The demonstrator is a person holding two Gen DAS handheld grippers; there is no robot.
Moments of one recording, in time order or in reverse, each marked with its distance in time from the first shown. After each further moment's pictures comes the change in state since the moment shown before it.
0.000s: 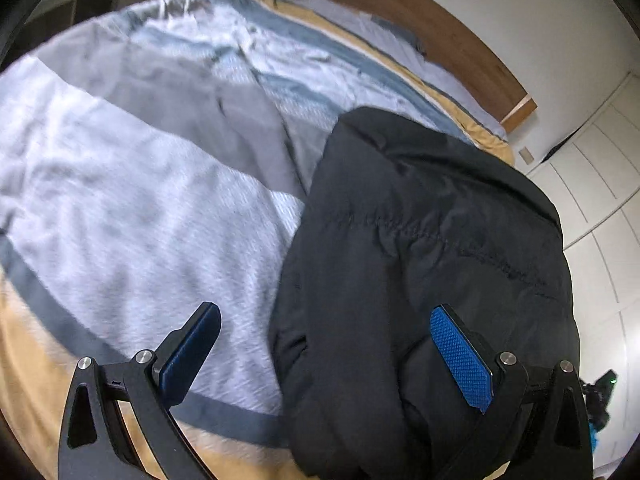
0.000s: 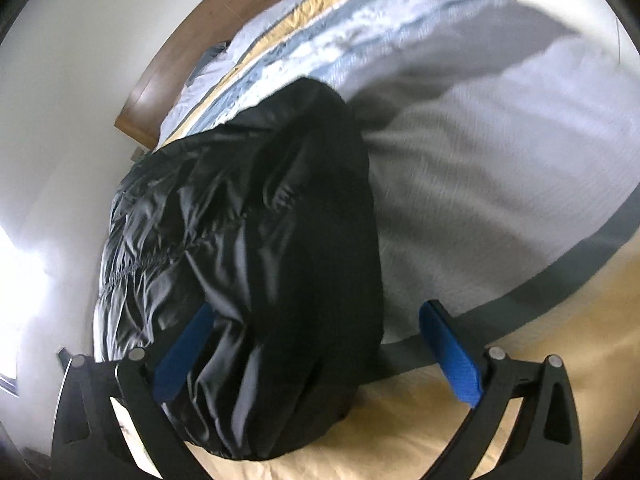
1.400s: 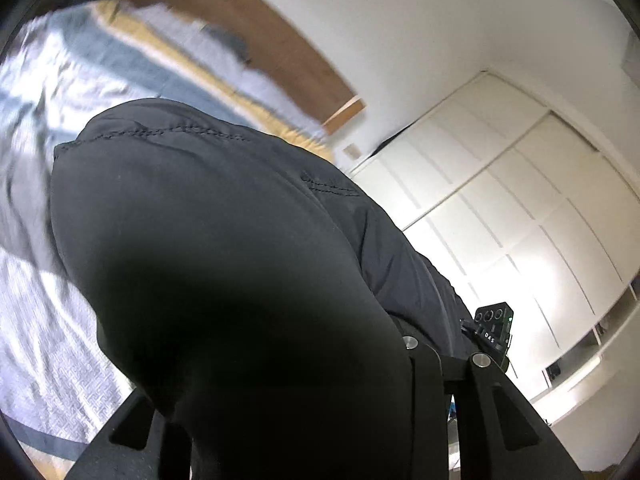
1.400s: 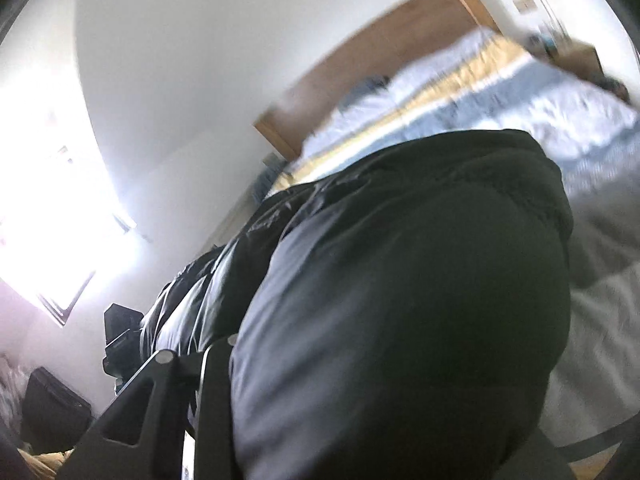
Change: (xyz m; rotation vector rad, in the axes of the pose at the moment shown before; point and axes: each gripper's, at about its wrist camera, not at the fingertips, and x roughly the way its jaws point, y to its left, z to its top) left arm -0.069 -0.171 0.025 0.170 -0.028 -0.622; right arm -0.062 0.197 0.038 -0.334 -0.145 0.400
